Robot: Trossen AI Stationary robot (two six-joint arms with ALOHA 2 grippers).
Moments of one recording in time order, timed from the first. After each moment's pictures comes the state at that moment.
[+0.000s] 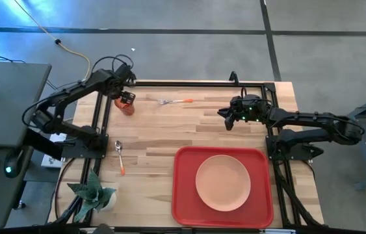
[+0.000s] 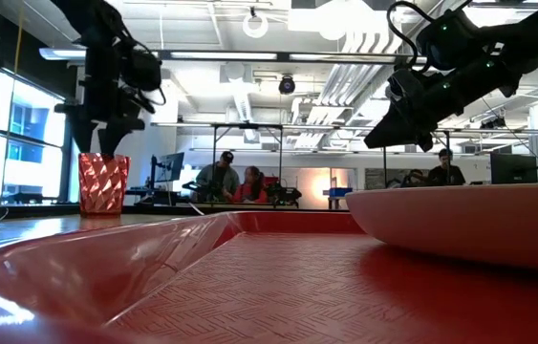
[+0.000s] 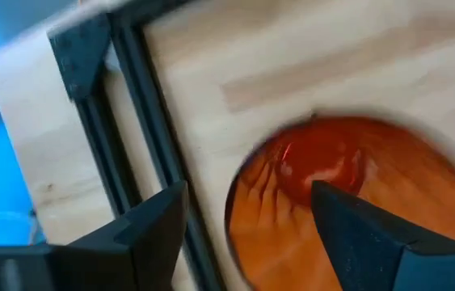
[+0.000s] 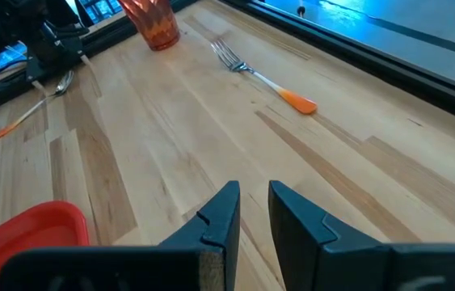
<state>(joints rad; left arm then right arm) 0.91 1.36 0.99 -1.05 -0.32 -0.28 -0.46 1.05 0.42 0.16 -0.09 0.25</state>
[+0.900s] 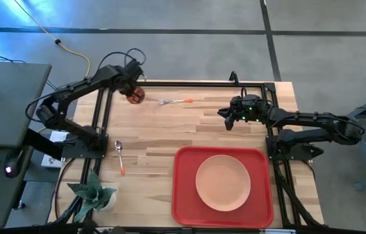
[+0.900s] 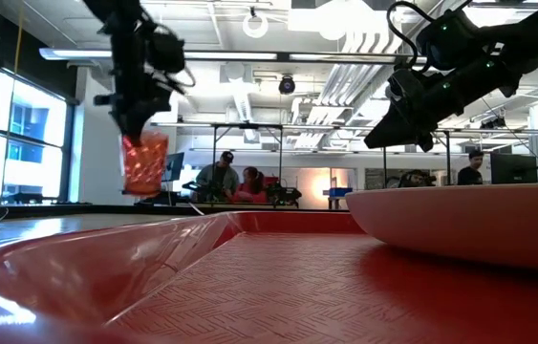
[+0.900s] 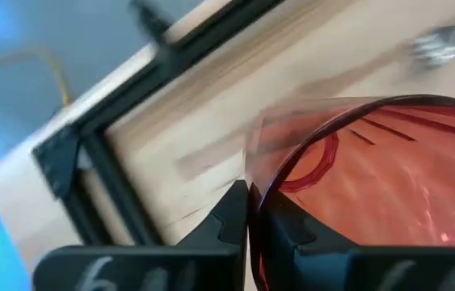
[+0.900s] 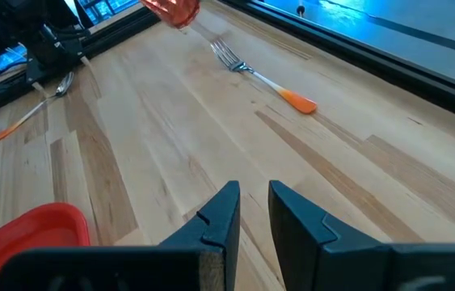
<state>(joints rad) 0.78 1.43 1.16 -1.02 -0.30 -0.16 -0.46 1.05 0.42 0.16 -0.09 0.26</state>
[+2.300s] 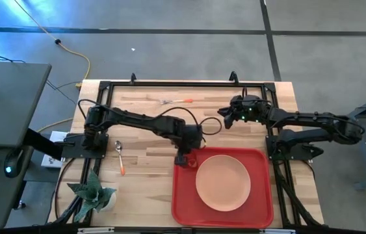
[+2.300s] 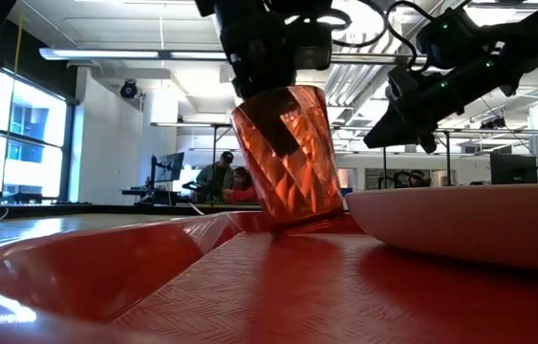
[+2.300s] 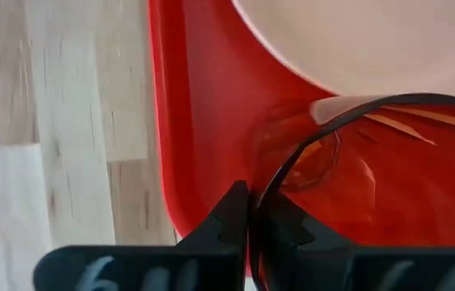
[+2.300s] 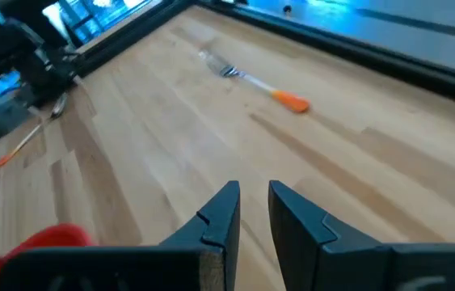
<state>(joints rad) -0.04 2.01 1.63 -0.82 0.09 0.04 -0.43 1.05 0.42 0.16 -0.04 0.36</state>
